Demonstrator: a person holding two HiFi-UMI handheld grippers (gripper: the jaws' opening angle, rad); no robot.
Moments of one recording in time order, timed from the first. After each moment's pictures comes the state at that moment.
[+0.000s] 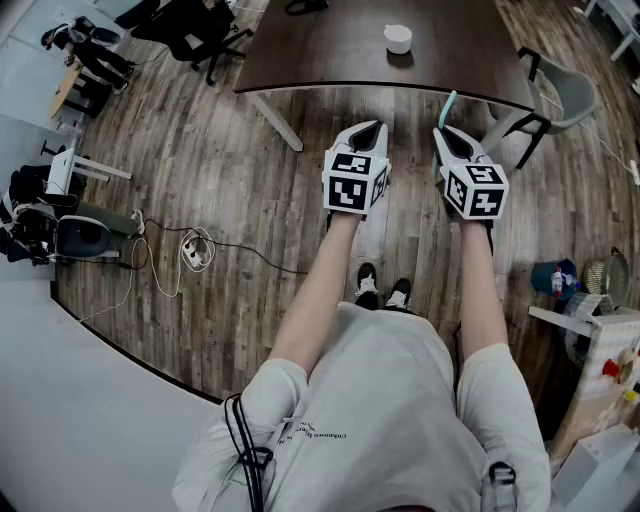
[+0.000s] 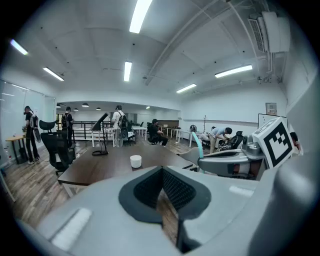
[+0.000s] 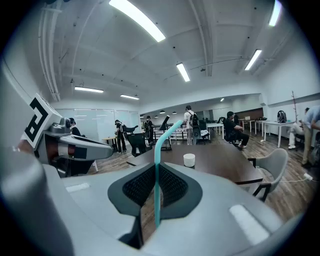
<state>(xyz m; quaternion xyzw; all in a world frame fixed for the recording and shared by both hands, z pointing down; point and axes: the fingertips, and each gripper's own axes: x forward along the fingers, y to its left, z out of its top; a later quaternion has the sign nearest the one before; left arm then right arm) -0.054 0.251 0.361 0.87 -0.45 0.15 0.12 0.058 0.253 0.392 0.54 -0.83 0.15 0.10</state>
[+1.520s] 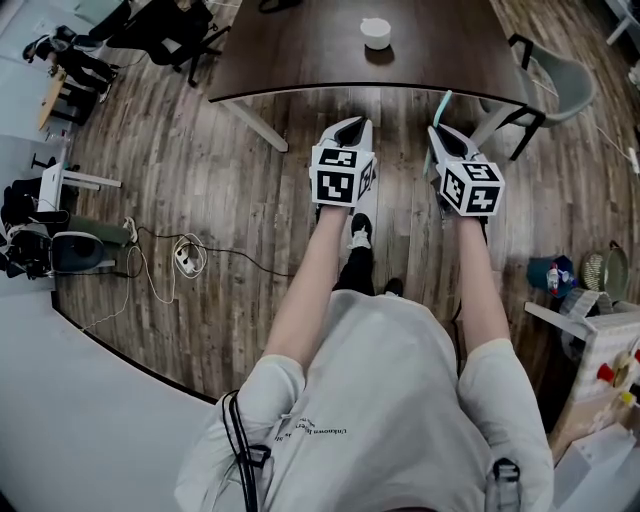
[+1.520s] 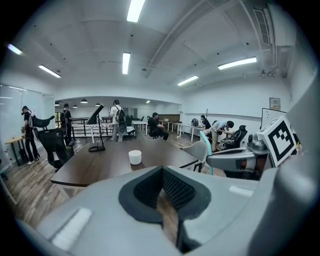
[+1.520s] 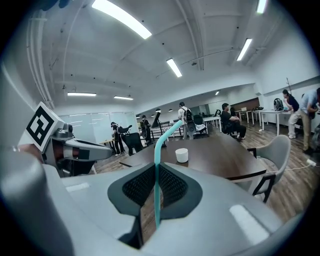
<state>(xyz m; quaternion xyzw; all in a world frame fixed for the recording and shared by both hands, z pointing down) -0.016 0.170 0.410 0.86 -0.46 0.18 0.13 0.114 0.185 0.441 0.54 -0.82 0.18 0.08</state>
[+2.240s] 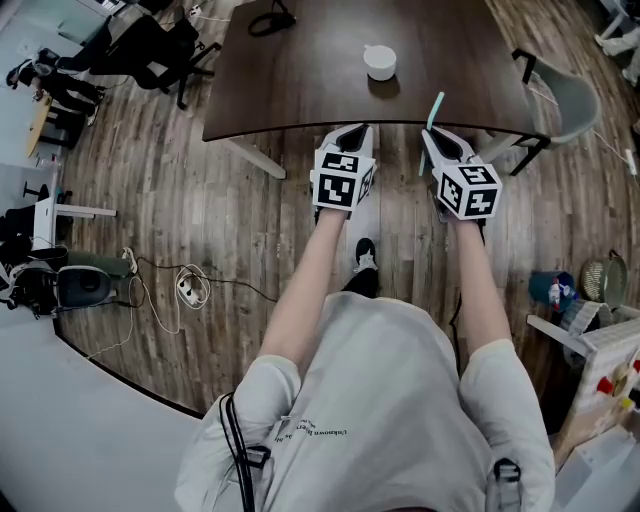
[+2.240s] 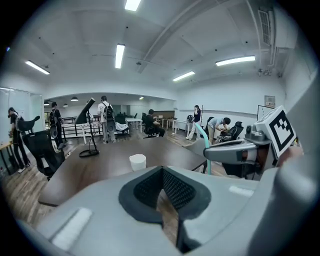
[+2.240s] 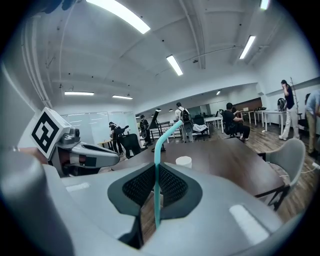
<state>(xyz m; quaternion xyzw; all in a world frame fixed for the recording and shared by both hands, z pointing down) -0.026 0.031 0.428 0.88 -0.41 0.21 0.12 0.089 0.051 0.441 0.54 -0.82 0.18 0.08</state>
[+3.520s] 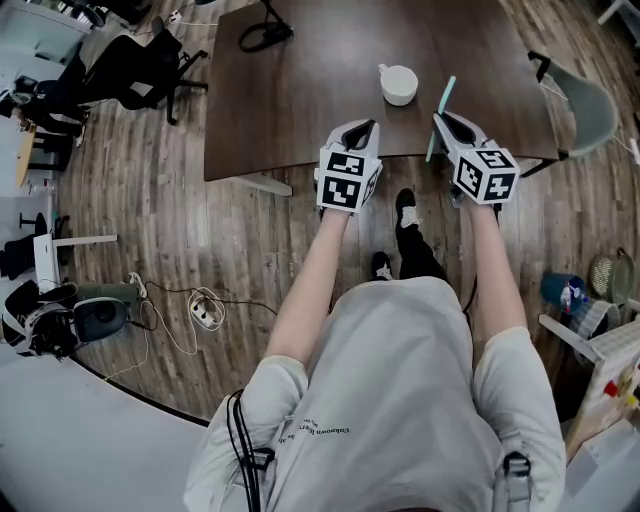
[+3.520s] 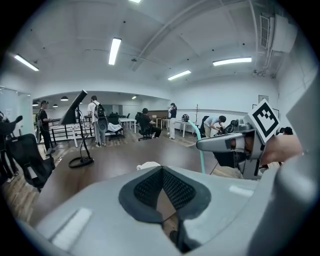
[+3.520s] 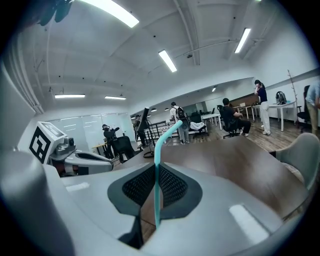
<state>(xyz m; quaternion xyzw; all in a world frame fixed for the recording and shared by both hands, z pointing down) -0.042 -0.124 0.455 0.90 -0.37 0.21 0.11 0.084 -0.118 0.460 0.55 -0.81 0.21 0.06</state>
